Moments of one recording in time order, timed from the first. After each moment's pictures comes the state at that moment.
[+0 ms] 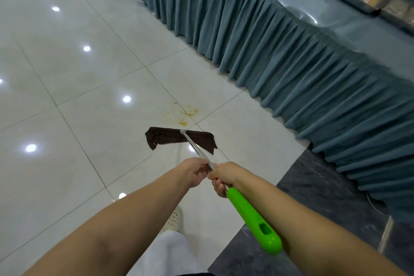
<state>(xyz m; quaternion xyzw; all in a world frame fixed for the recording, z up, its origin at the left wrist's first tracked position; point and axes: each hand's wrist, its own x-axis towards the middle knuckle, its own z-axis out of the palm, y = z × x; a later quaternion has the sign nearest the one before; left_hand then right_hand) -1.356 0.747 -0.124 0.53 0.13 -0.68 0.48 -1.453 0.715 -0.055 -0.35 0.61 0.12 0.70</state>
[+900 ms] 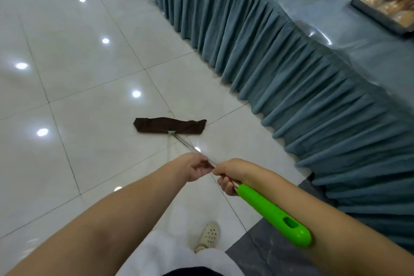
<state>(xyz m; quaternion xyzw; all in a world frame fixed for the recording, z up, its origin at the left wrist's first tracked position) -1.387 0.519 -0.108 0.58 0.16 -0.66 0.46 -1.496 0.464 -0.041 -0.39 0.58 0.23 0.68</state>
